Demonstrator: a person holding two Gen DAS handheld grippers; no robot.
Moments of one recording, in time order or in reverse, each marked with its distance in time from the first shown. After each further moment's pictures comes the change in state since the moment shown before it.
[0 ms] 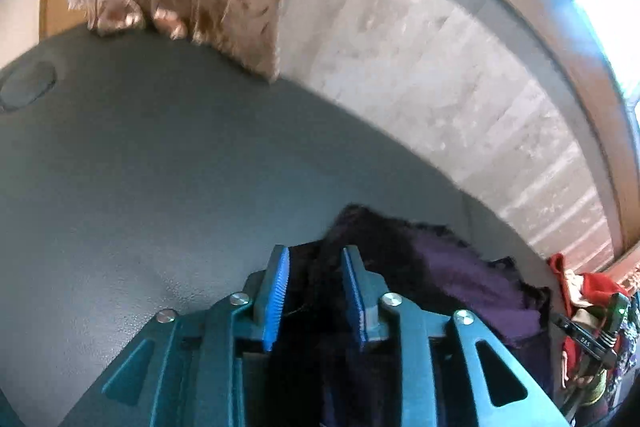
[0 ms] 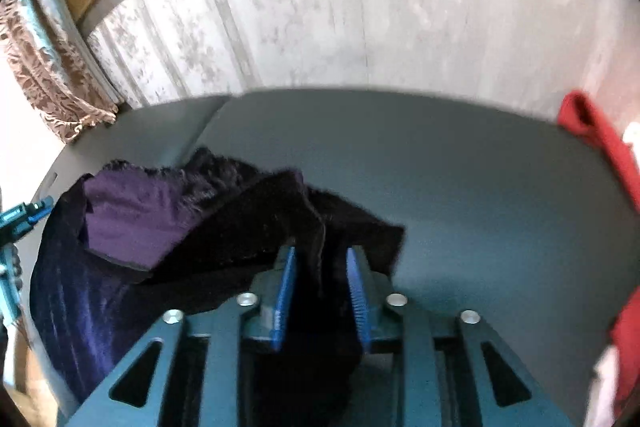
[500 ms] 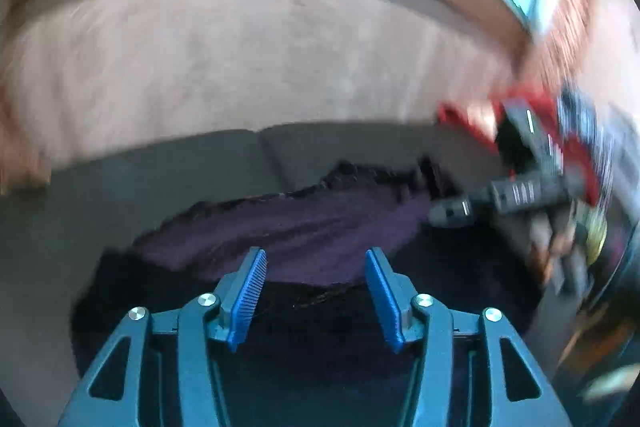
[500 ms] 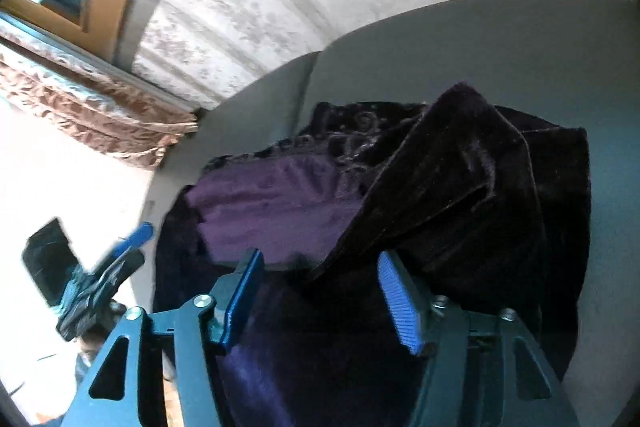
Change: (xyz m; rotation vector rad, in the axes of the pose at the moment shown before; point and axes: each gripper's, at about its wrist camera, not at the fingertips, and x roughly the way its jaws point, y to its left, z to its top) left arm 0.037 -0.184 -0.053 0.786 0.157 -0.239; right arm 0.049 0.043 -0.003 0.307 0.173 0.383
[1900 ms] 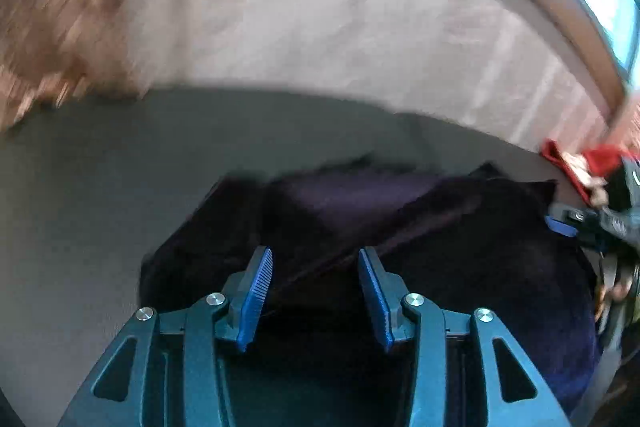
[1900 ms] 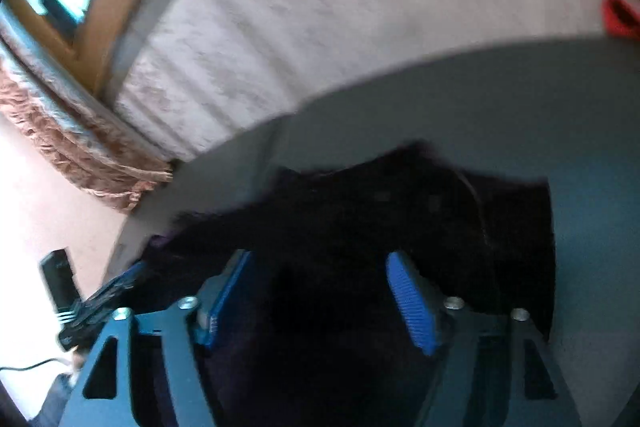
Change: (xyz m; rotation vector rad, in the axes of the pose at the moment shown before) left arm 0.000 0.111 -0.077 -0.480 -0.013 0.228; right arm -0.002 -0.013 -0.007 -0.081 -0.258 -0.059
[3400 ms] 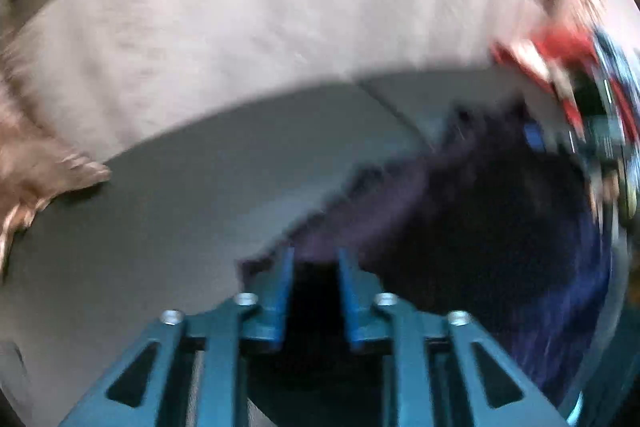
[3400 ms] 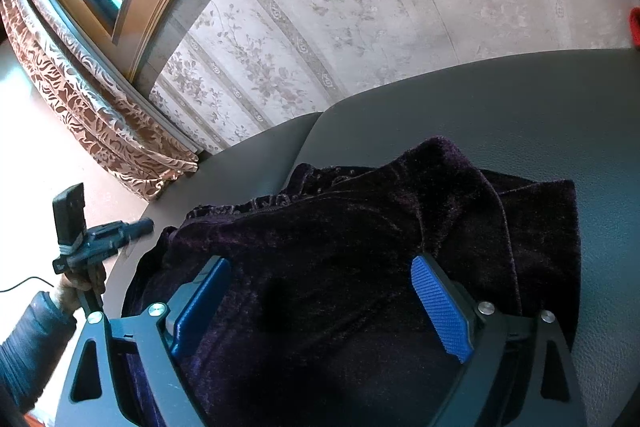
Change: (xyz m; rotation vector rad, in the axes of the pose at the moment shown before) left arm 0.012 -0.020 0.061 0.623 0.215 -0.049; right arm 0.001 0.006 -0.008 -0.053 -0.008 0.087
